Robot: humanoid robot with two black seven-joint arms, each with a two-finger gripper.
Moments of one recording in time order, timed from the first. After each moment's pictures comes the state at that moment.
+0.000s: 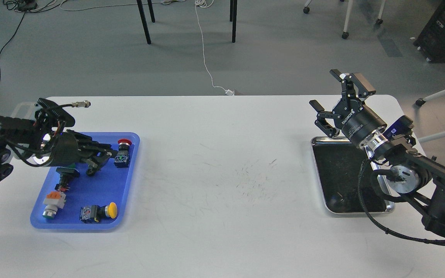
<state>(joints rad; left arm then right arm) -0.81 0.80 -0.51 -1.23 2.12 -0.47 -0.49 0.68 -0.49 0.51 0.94 -0.20 0.34 0.49</state>
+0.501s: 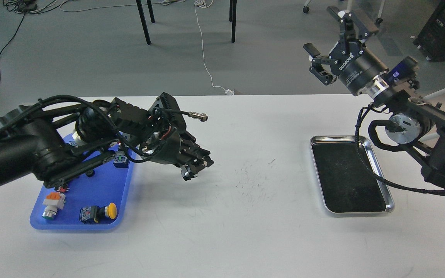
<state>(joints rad) -1.09 0.30 -0.16 -1.14 2.18 -0.49 -0.49 1.01 -0.48 0.36 0.93 -0.13 0.31 0.49</state>
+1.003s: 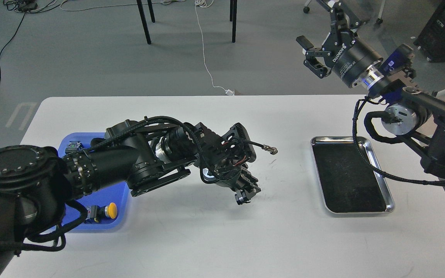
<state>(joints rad) -1.10 -0.04 -0.10 -0.88 2.18 -0.49 -0.49 1.02 -0.49 0.31 0.94 -0.10 0.29 0.49</state>
